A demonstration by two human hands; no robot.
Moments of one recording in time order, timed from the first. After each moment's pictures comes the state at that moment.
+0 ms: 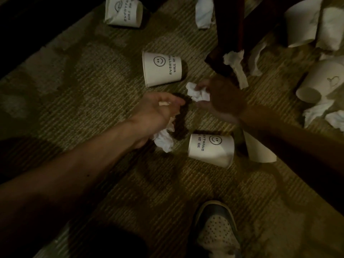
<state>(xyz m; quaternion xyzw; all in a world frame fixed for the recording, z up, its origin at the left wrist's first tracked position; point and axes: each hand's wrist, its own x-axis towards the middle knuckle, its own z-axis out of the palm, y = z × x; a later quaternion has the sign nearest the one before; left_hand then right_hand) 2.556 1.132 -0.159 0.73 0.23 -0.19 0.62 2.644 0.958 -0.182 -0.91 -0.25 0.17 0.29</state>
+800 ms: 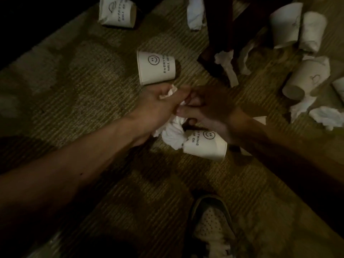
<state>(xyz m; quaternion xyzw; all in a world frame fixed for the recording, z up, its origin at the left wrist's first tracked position) 2.552 1.118 -0.135 0.65 0.22 -0.16 0.71 2.592 0.974 -0.138 -0.76 -0.04 0.34 0.55</state>
